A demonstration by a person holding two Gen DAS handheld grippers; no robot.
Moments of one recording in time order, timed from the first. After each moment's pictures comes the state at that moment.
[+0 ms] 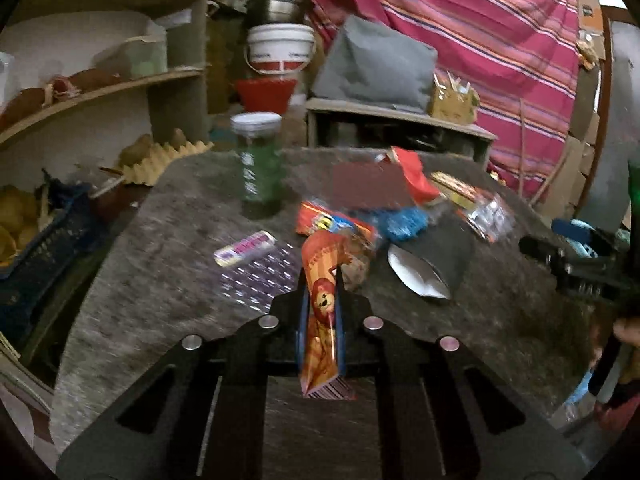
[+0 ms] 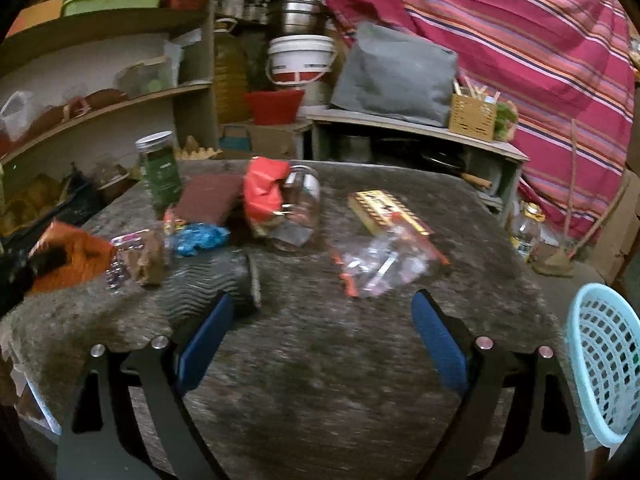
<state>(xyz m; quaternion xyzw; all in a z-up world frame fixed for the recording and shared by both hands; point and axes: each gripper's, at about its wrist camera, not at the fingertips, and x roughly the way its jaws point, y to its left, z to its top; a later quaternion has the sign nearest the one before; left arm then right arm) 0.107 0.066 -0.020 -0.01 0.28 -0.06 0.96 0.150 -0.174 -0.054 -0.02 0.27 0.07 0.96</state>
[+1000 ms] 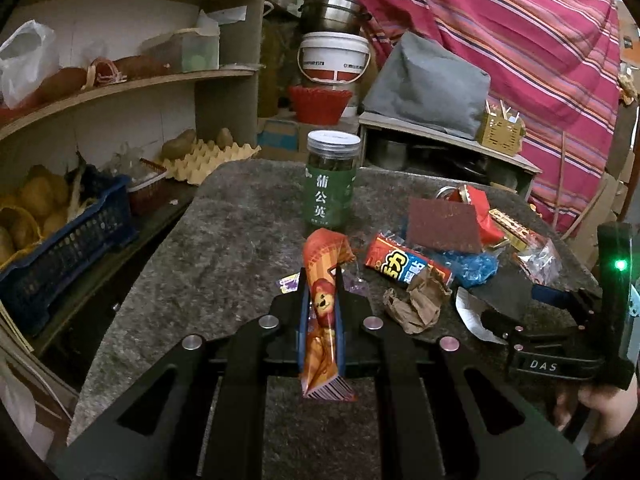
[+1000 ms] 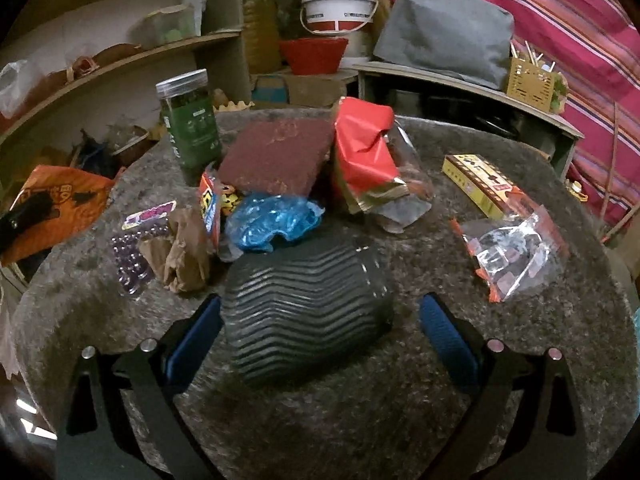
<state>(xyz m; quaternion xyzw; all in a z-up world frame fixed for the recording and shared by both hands) 0.138 0.113 -0.014 -0.04 0.27 0.01 0.96 0.208 -0.096 -0.087 -0.02 0.35 0.12 0.93</state>
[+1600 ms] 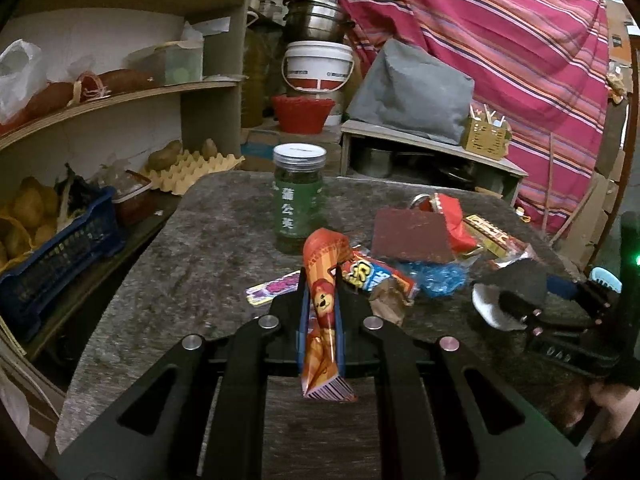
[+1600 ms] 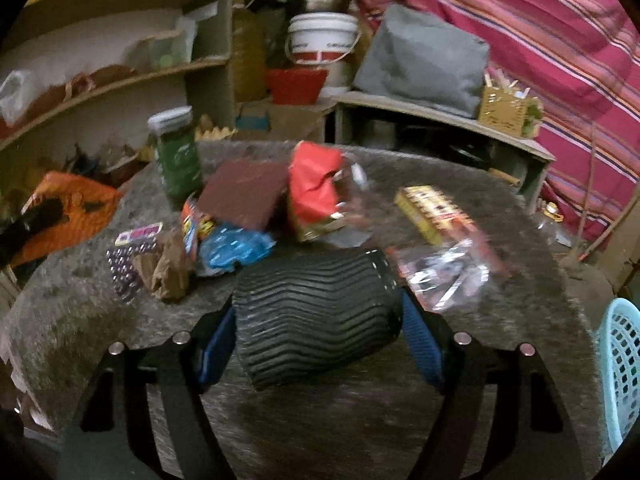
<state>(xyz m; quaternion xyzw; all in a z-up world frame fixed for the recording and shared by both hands) 0.133 0.083 -0.004 -0.04 0.26 -0.01 0.97 0.181 -0.131 -0.057 -0.03 0.30 0.08 0.95</state>
